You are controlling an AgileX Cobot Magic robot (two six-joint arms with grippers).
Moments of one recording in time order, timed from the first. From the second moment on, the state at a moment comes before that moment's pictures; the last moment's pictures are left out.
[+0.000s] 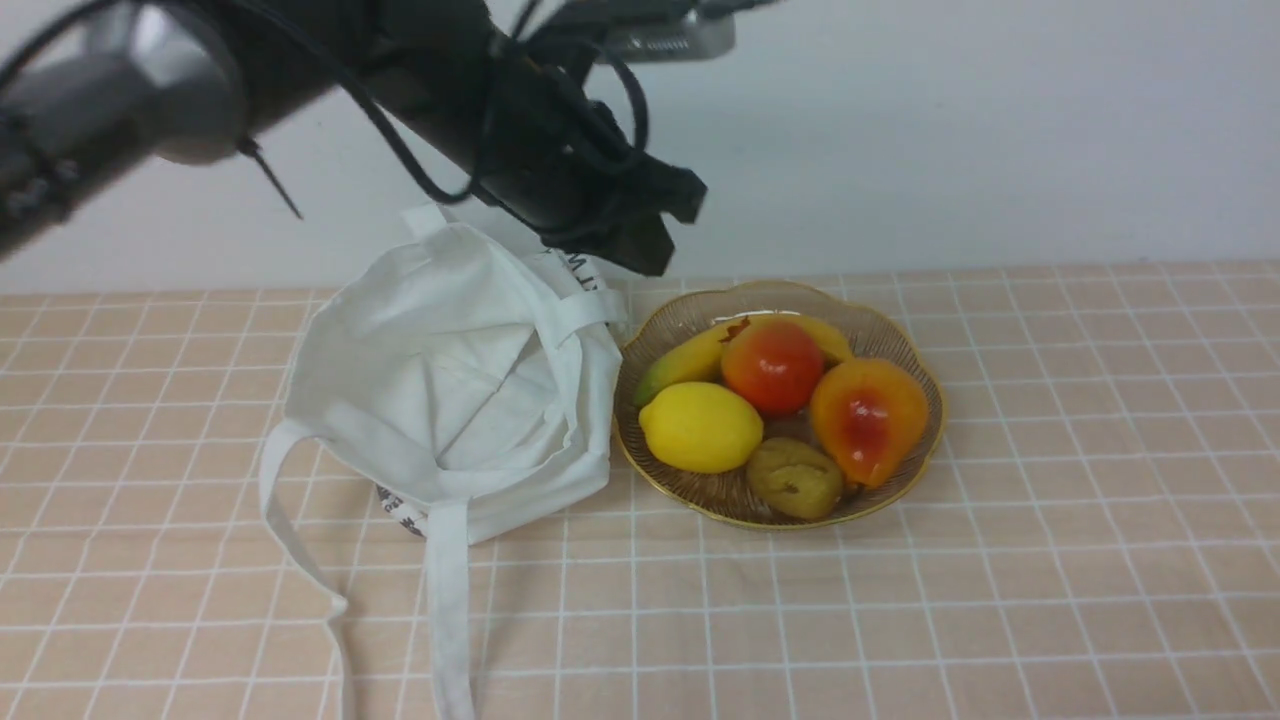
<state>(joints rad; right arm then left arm) 0.10 -0.01 0.03 -0.01 0.36 0.02 -0.37 1.87 -1.81 -0.45 1.06 0.27</state>
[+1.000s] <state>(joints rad) 0.10 -0.01 0.03 -0.01 0.36 0.02 -0.44 0.57 -0.48 -0.46 0.68 0.31</state>
